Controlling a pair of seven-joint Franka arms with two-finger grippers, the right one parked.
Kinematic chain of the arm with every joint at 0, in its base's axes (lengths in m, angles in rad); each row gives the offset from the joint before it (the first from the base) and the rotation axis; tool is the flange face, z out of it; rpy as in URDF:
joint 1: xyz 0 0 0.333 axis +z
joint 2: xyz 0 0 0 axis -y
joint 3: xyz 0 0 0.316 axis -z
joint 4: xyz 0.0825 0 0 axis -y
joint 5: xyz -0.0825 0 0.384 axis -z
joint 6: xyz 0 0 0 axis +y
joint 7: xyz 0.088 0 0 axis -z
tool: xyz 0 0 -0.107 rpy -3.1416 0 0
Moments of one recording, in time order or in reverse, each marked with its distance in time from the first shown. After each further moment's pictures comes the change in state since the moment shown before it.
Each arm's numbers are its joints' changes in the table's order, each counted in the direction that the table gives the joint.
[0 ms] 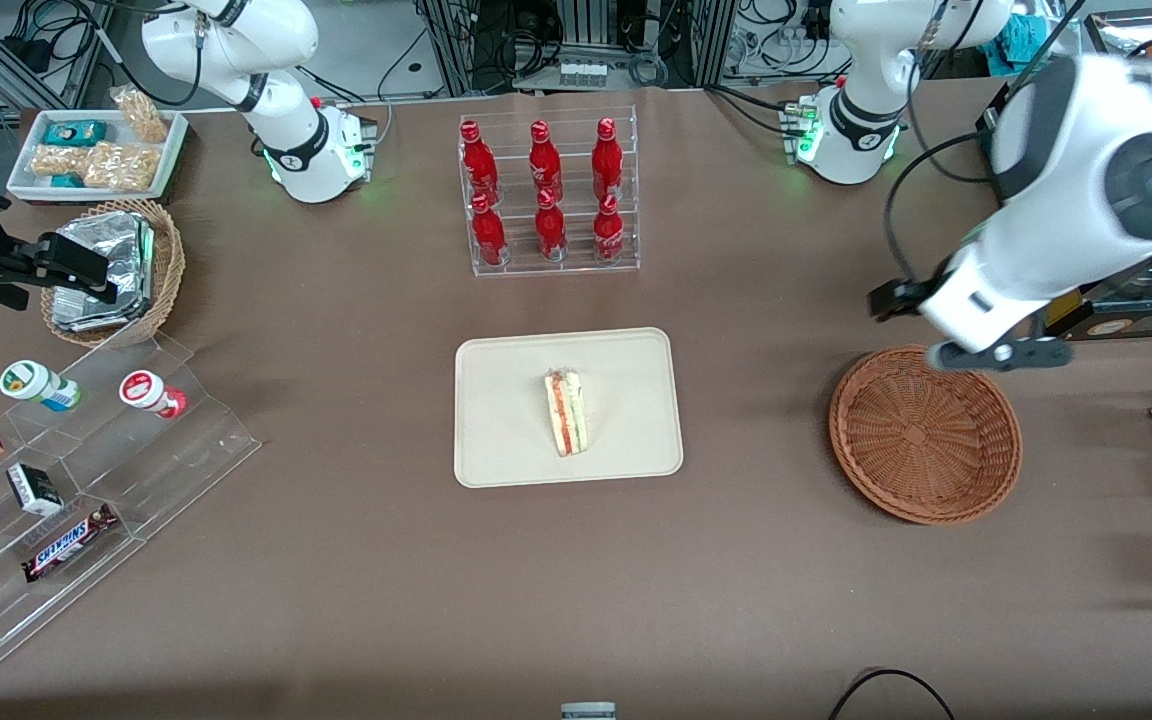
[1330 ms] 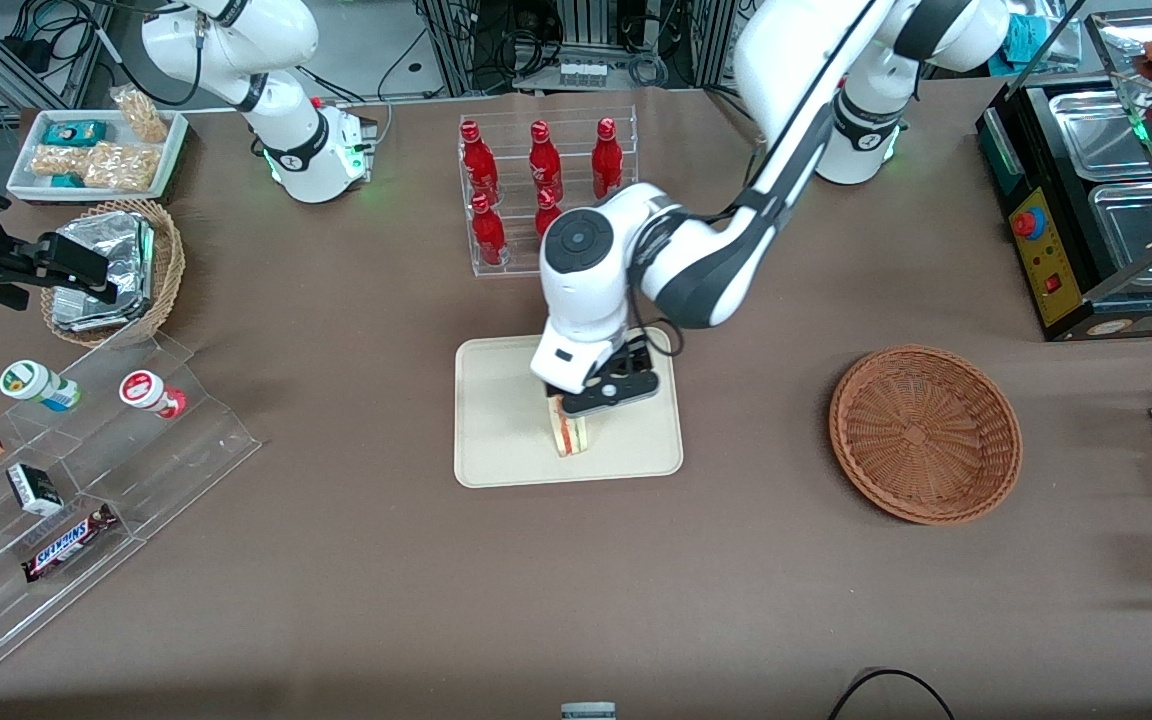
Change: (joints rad) arm -0.655 -0.560 -0.070 0.341 -0.168 -0.428 -0.987
